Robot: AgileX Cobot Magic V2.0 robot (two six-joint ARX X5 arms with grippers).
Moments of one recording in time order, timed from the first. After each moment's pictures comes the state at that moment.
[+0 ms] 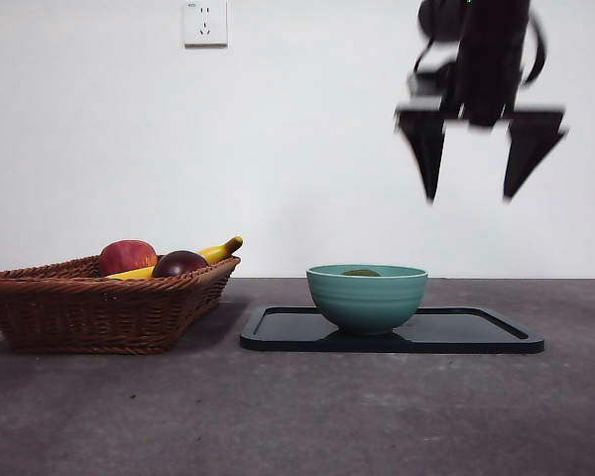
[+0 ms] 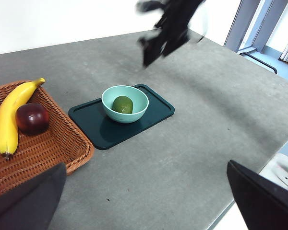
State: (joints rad) left arm -0.87 0.36 0.97 -0.91 -0.07 -0.17; right arm 0.30 1.90 1.84 -1.11 0.05 0.17
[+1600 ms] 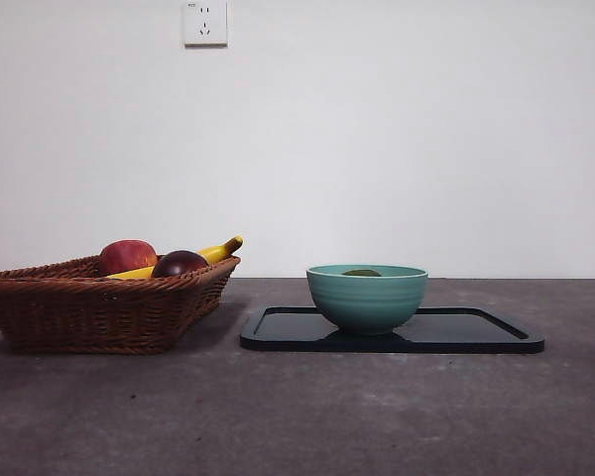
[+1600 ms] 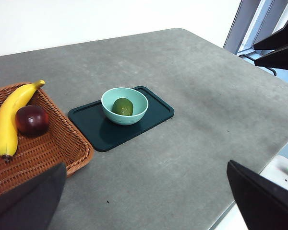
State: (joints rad) left arm -0.87 0.36 0.97 -0.90 -0.07 -0.17; right arm 0.64 0.68 1.02 -0.92 0.13 0.19
